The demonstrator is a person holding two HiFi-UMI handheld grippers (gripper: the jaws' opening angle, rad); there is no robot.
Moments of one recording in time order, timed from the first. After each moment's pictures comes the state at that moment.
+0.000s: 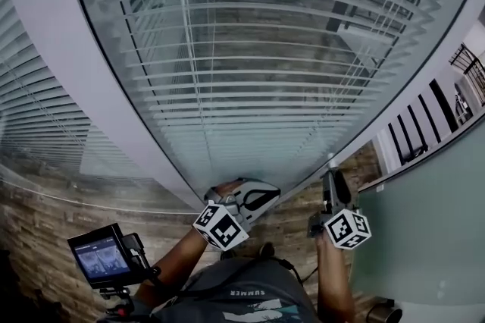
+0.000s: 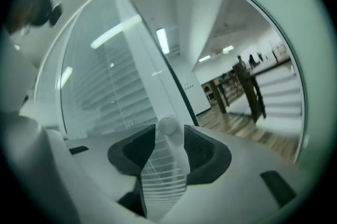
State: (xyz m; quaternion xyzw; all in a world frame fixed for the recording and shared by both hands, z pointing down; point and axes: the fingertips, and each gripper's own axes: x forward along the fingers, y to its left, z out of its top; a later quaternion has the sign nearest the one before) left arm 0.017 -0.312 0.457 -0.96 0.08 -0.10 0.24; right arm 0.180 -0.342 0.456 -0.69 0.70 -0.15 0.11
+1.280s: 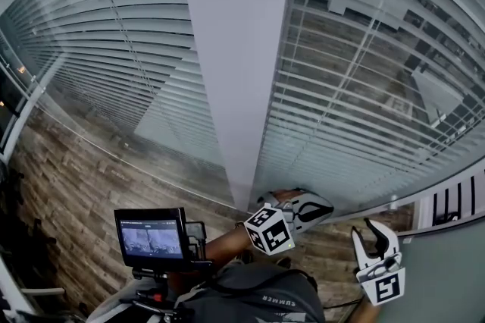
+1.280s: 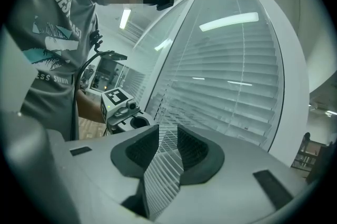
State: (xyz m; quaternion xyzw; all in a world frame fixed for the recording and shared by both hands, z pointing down) left arm -0.017 -0.330 0.482 -0.97 0.12 -0.09 0.21; right arm 0.018 -0.293 0.412 -0.38 0.90 0.15 -0.14
